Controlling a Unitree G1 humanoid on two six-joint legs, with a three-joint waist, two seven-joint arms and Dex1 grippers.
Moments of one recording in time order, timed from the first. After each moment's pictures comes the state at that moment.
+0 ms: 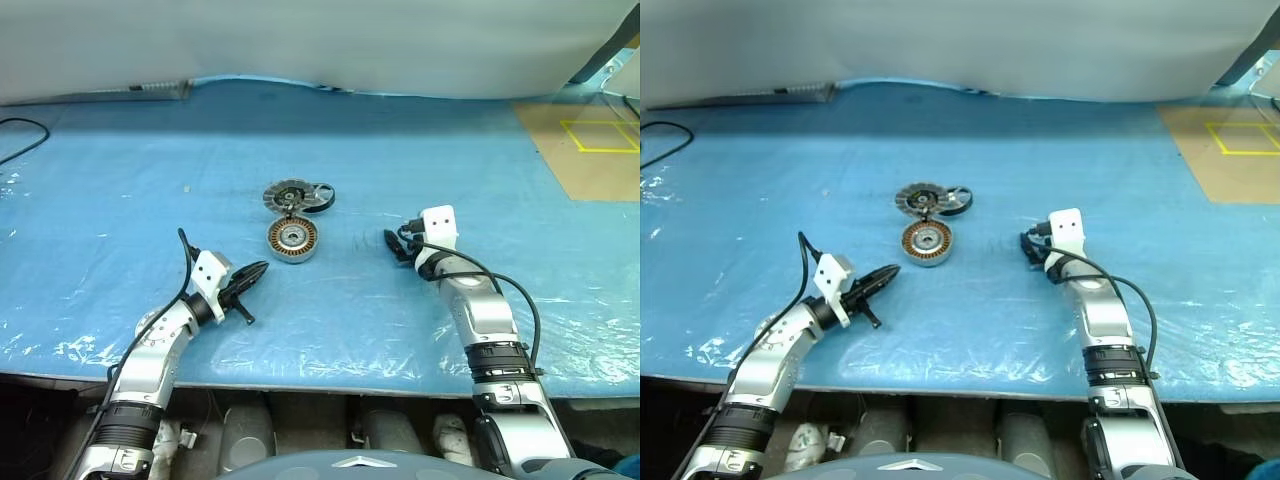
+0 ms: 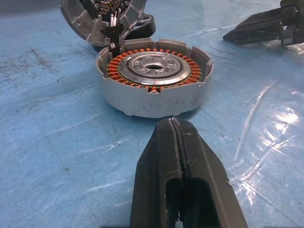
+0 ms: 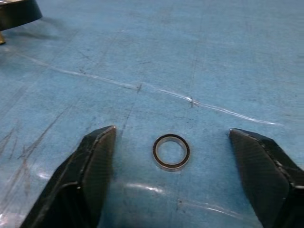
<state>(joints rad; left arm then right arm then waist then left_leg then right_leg) -0.08 0.35 0.01 0.09 -0.26 -0.04 -0.77 -0.38 -0.25 -0.07 0.17 0.11 0.46 0.23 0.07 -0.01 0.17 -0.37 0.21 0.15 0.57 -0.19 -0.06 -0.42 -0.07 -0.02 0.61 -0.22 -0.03</state>
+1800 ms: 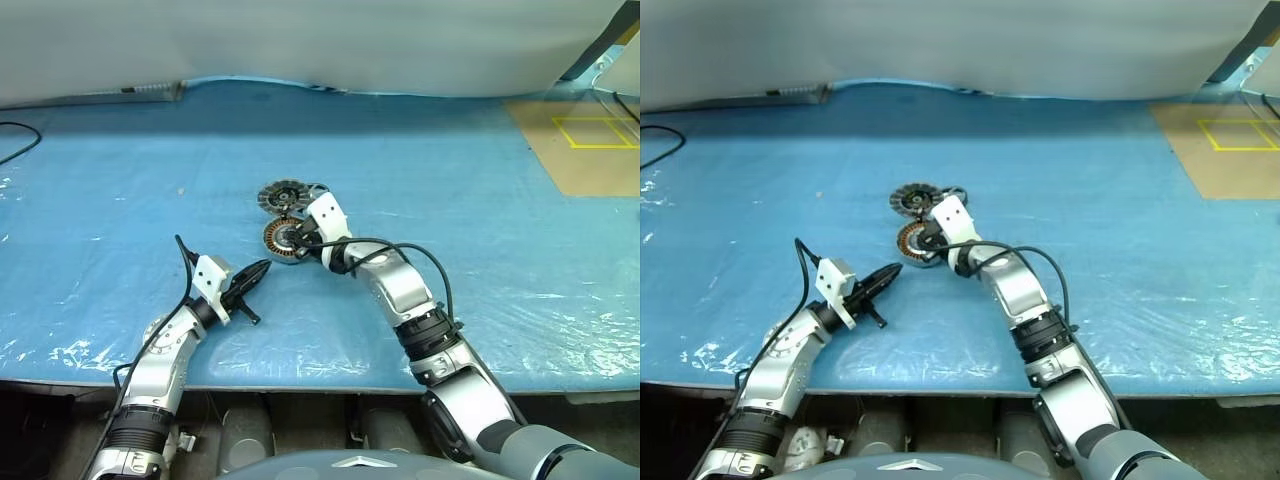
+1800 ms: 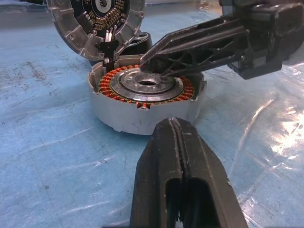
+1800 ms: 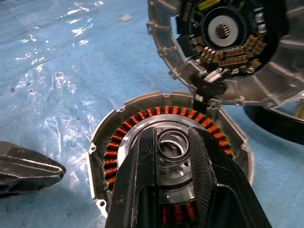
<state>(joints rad) -0.06 0.29 0.01 0.15 -0.29 -0.14 -0.76 -0.59 -0.02 0.28 0.21 0.07 0.53 0.47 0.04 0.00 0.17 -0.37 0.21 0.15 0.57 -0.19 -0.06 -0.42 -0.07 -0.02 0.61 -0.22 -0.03</state>
